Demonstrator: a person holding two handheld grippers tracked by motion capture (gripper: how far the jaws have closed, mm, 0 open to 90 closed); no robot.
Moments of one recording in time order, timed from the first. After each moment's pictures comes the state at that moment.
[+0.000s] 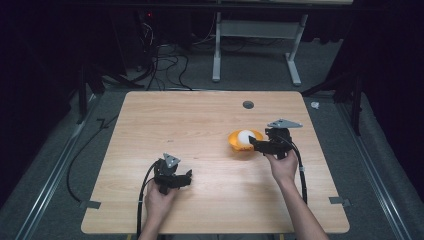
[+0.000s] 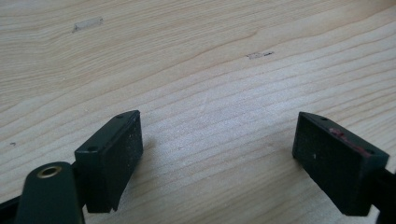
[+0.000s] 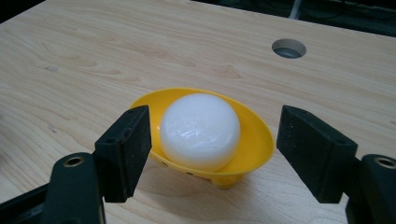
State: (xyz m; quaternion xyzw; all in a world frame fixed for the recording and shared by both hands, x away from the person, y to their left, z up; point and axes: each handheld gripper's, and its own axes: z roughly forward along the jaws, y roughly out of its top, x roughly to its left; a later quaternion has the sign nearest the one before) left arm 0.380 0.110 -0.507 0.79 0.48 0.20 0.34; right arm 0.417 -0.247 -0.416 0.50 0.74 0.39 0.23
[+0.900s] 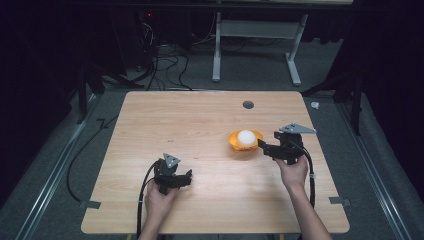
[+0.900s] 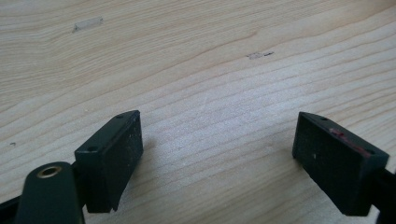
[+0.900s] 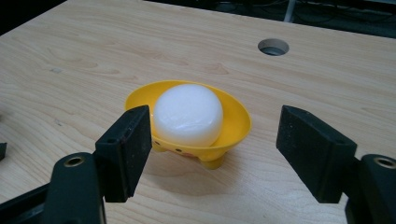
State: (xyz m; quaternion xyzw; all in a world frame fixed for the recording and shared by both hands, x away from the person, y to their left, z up) left arm 0.381 0.110 -0.507 0.79 0.48 0.20 0.34; right arm 0.393 -0.269 -0.409 0.50 0.73 0.41 0.23
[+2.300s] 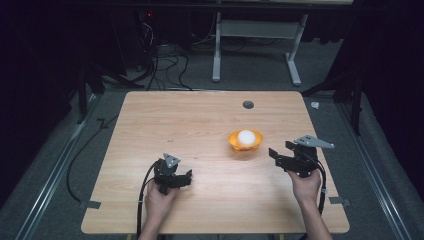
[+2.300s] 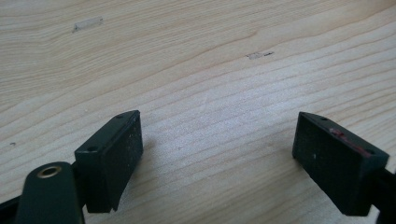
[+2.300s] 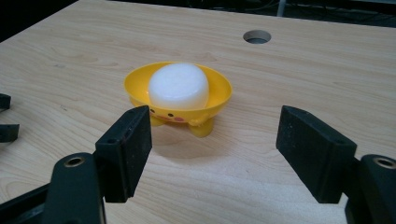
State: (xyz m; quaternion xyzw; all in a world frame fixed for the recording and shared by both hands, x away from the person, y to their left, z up) left arm 0.380 0.110 -0.507 0.79 0.48 0.20 0.34; right arm 0.354 -0.295 -0.412 0.52 0.71 0.42 0.24
